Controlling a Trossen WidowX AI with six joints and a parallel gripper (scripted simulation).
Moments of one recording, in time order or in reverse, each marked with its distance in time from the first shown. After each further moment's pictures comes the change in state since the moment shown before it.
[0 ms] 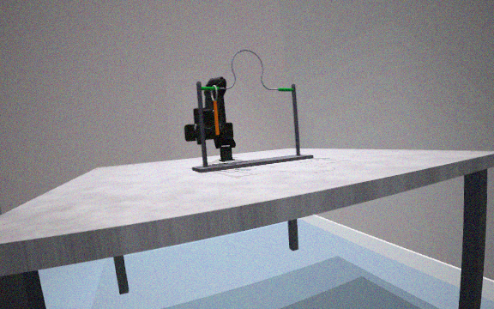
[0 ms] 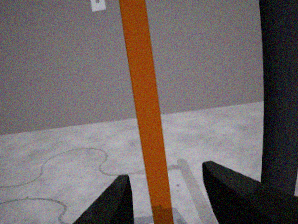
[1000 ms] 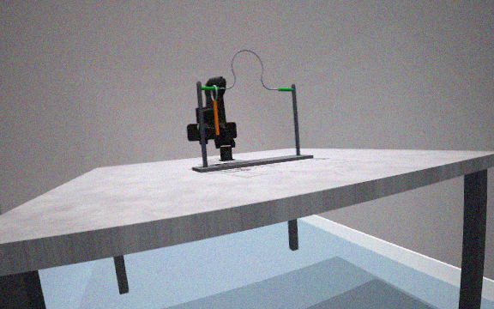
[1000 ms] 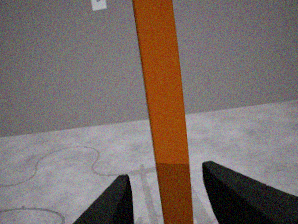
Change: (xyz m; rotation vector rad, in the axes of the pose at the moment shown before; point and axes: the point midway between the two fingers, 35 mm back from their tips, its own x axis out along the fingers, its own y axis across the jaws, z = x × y) arm 0.025 0.004 0.000 0.000 -0.003 0.003
